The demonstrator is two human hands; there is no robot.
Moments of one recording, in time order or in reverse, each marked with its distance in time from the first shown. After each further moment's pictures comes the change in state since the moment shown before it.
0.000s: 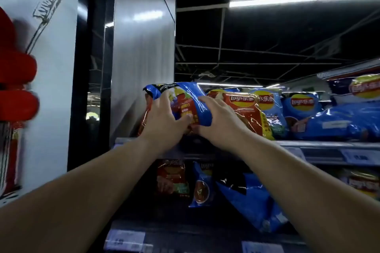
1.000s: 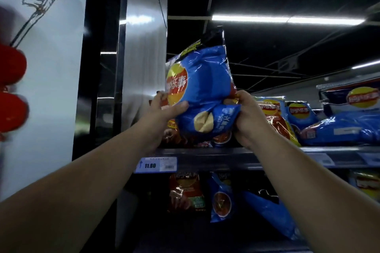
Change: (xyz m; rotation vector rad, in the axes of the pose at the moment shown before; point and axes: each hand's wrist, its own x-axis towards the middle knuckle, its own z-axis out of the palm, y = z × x) left_hand 0.038 -0.054 -0.085 -0.840 -0.309 -0.278; right_hand 0.044 -0.050 0.044 1.092 0.348 0.160
